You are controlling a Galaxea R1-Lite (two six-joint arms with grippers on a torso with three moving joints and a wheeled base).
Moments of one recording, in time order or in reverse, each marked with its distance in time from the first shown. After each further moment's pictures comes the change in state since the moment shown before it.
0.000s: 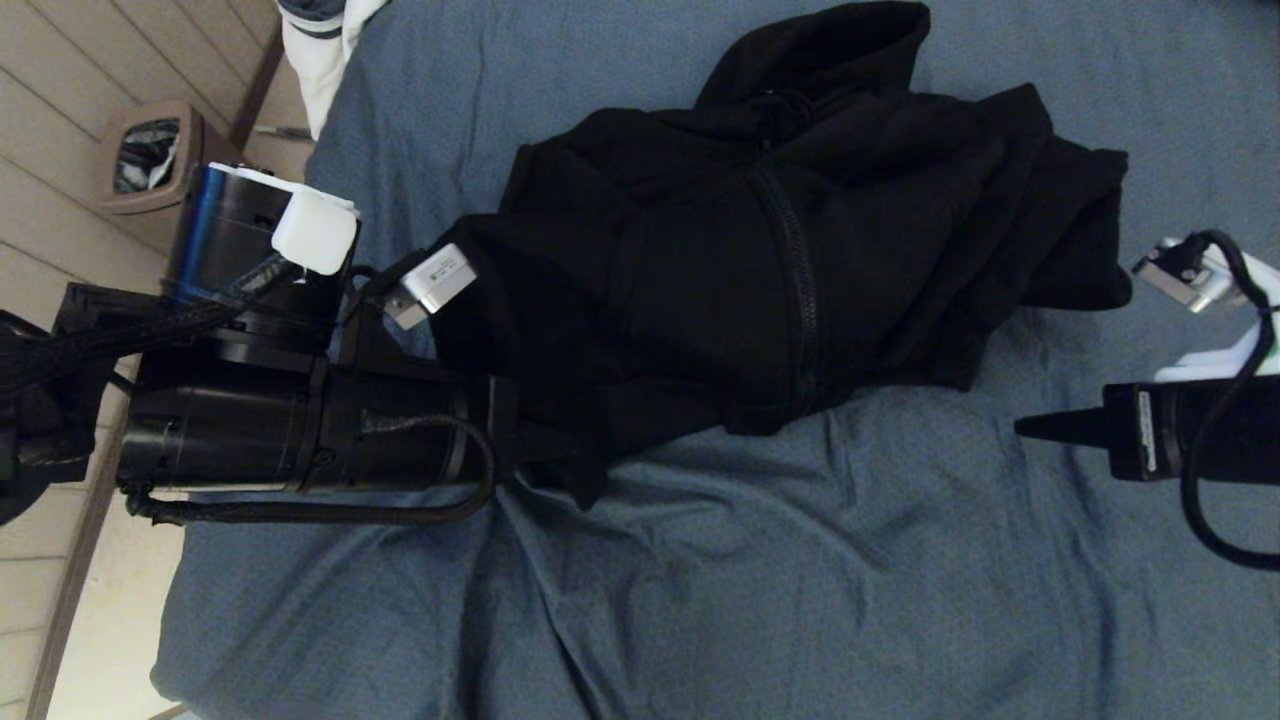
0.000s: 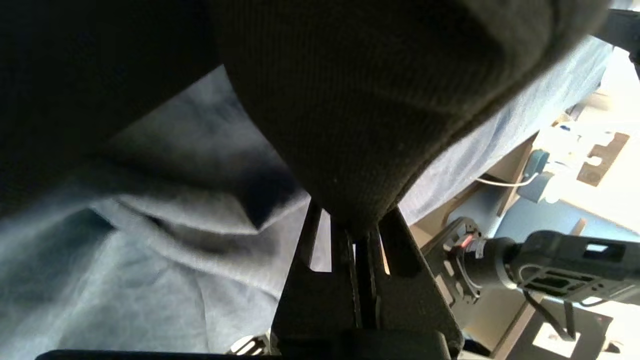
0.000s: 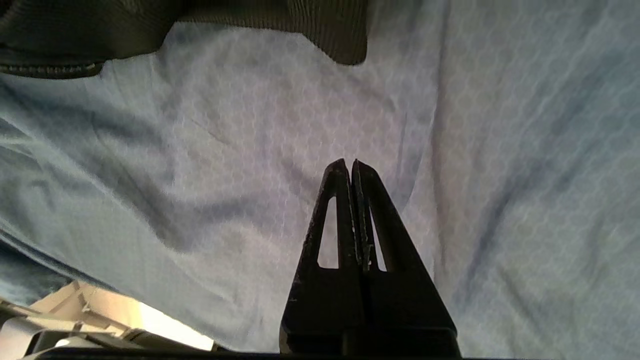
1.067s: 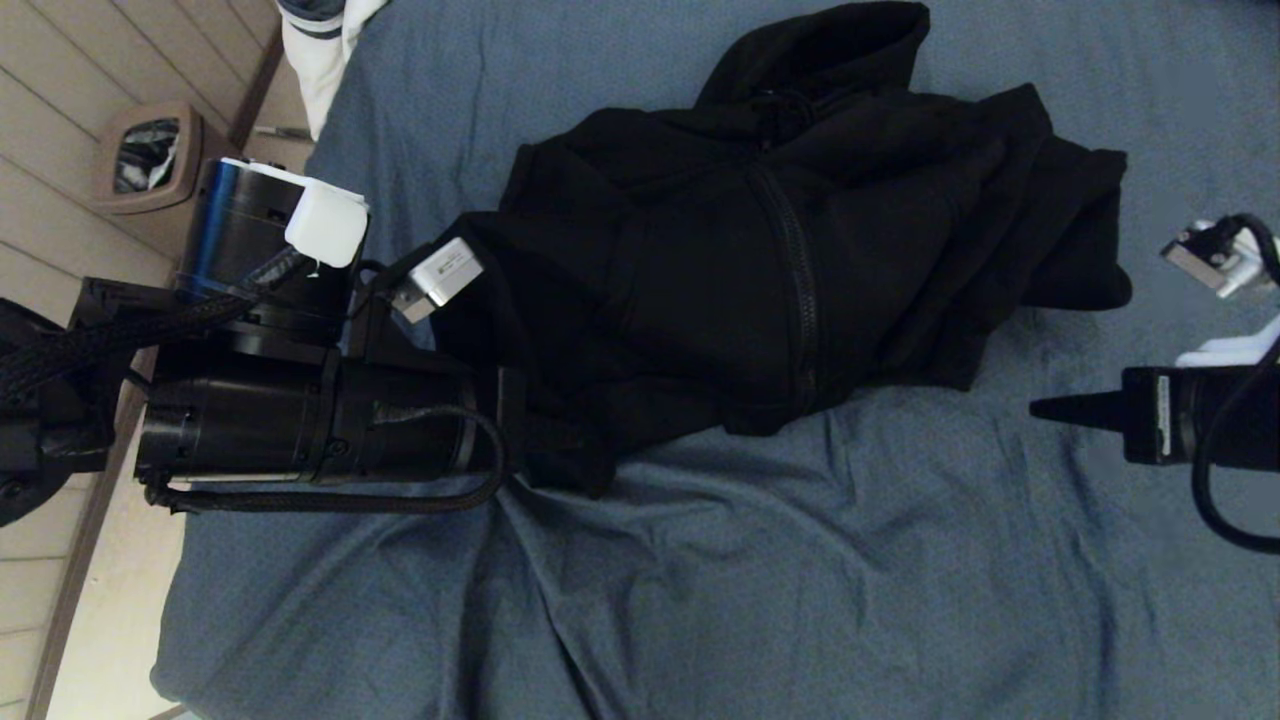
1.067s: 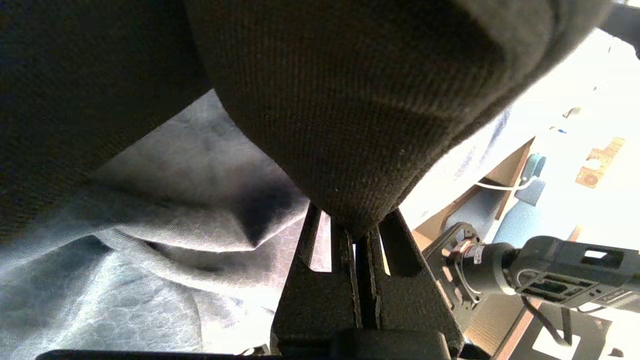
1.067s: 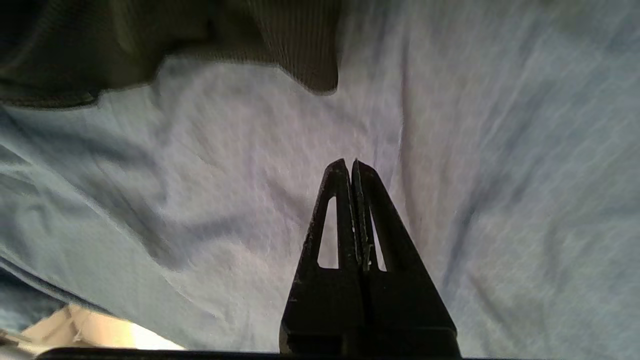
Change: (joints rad) left arm 0.000 0.014 -0.016 -0.012 0.000 -0.001; right arm -0.043 -0.016 0.004 -0.045 0.013 0.003
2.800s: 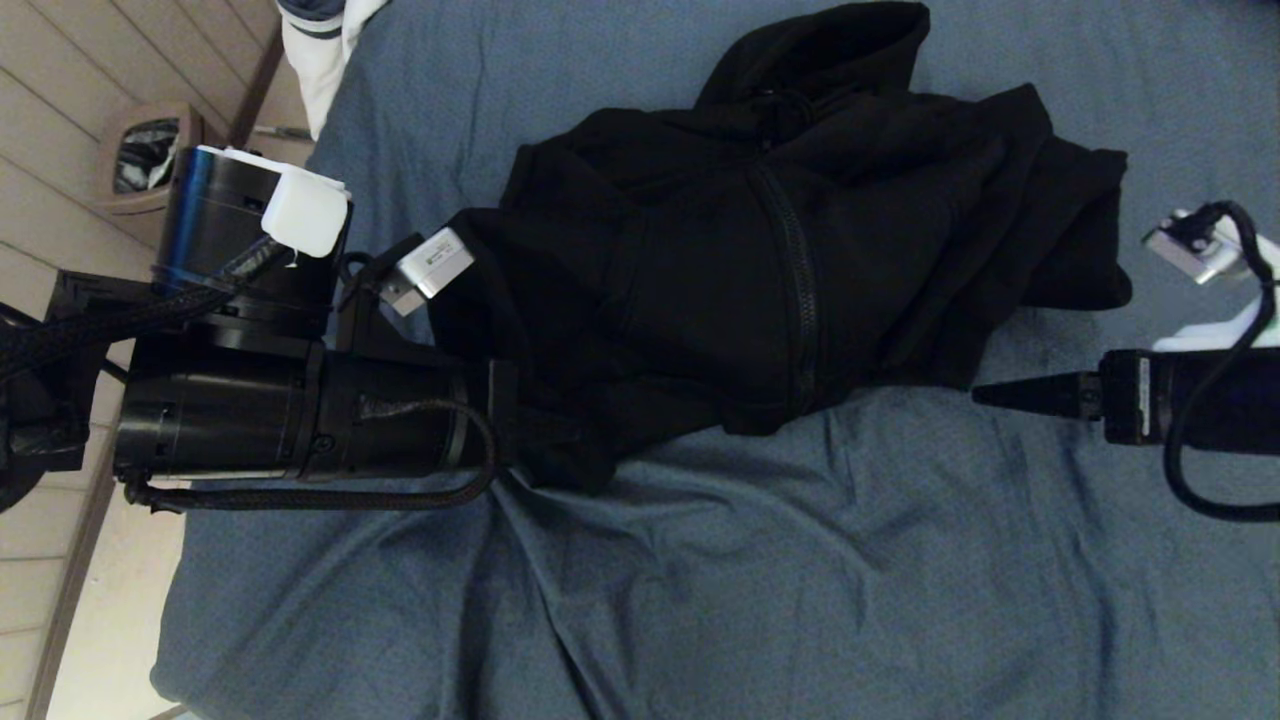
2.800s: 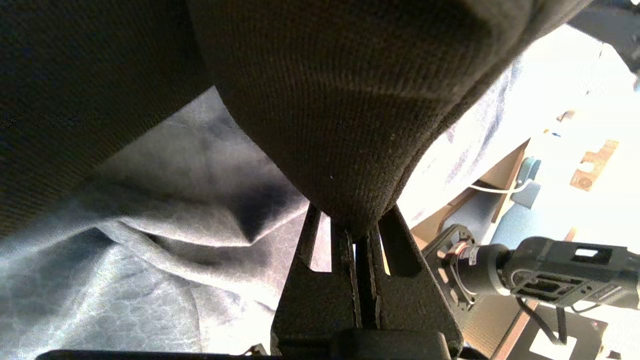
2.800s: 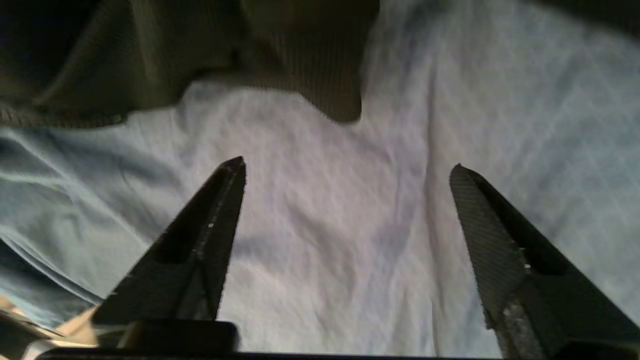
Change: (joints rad) left arm 0.000 -0.018 0.001 0.001 -0.001 -0.004; right arm -0.005 0.050 -0.024 -0.032 0.075 0.024
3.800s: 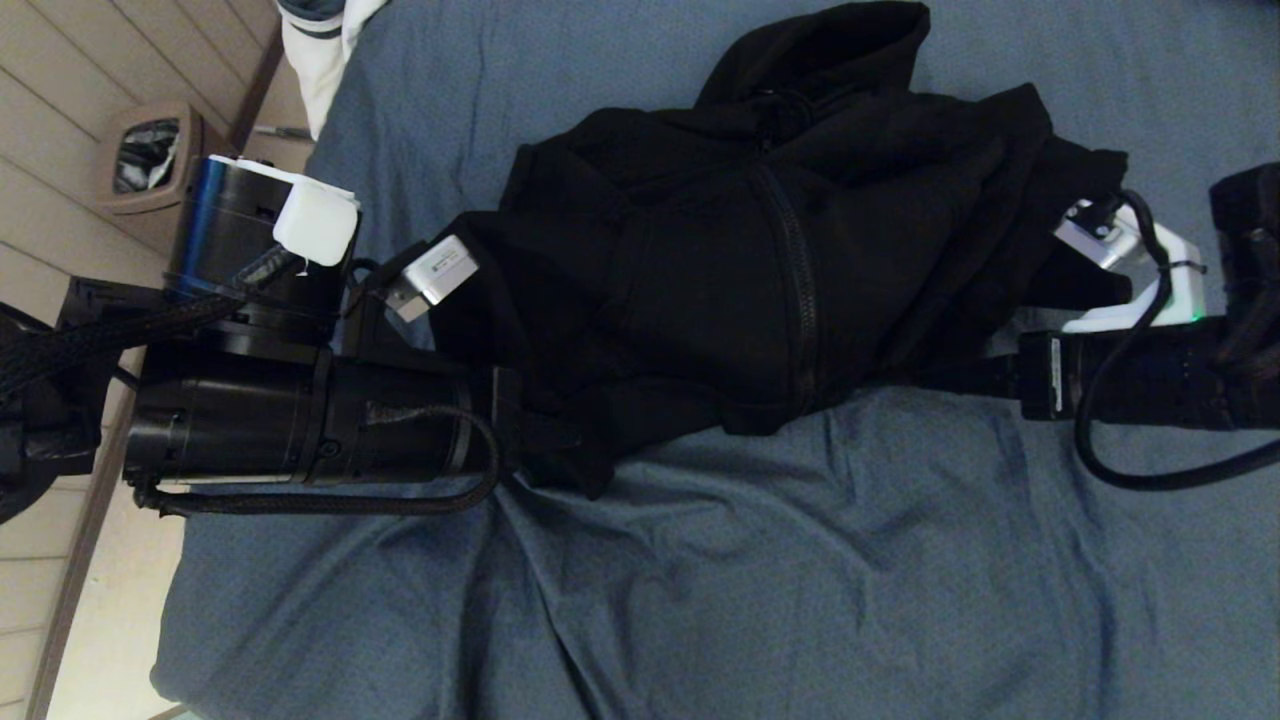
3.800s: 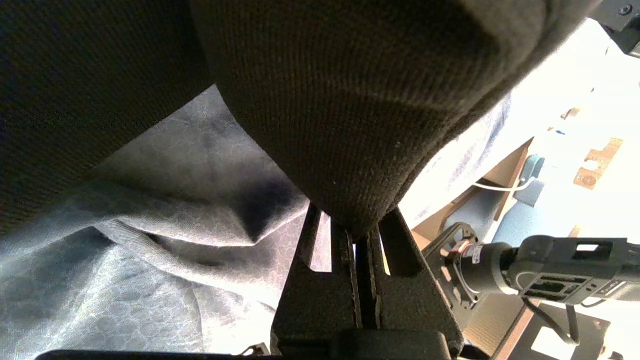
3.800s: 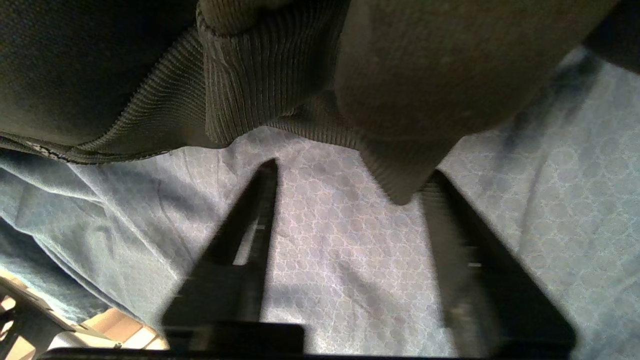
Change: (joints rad) left arm 0.000 0.007 0.007 -0.001 0.000 0.002; right arm 0.111 0.101 -0.062 -0.050 0.002 0.028
